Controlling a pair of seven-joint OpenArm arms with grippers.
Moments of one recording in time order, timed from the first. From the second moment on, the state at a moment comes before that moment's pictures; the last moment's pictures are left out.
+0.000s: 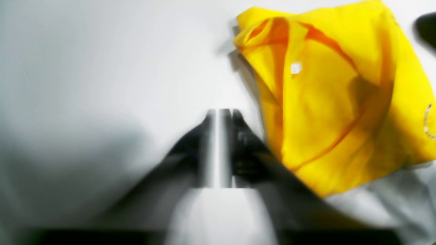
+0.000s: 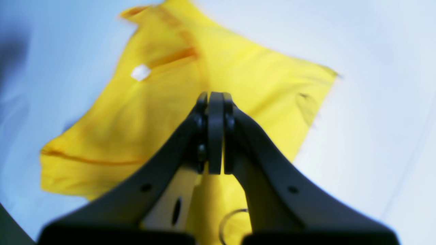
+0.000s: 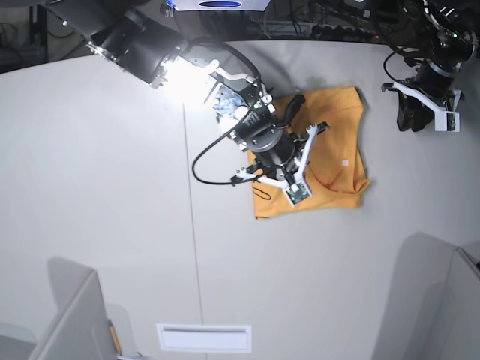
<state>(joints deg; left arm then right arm) 25.4 -5.6 -46.5 109.3 -33.1 -39.1 48.8 13.6 1.5 -55.3 95.6 9.6 -22.7 -50.5</state>
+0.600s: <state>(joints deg) 12.1 -4.3 -32.3 88.8 -32.8 -31.5 48.6 -2.1 10.3 -39.8 107.2 10.0 -22.7 -50.7</state>
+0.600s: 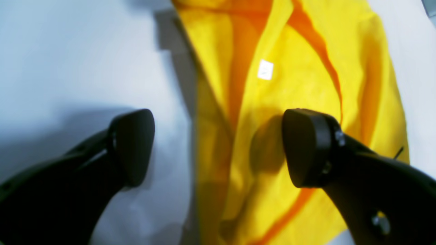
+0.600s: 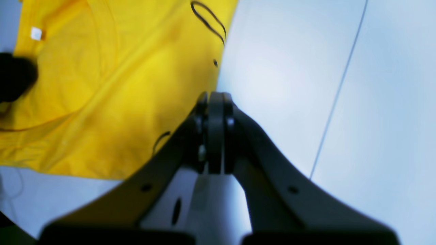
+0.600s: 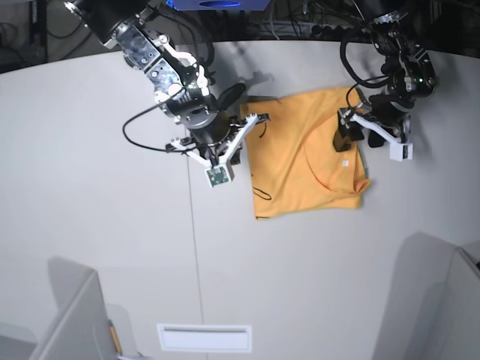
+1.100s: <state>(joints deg) 9.8 -13.9 -18.8 84.6 -29.1 -26.9 46.7 -18.3 9.9 -19.7 107.2 10.5 -22.2 -43.3</state>
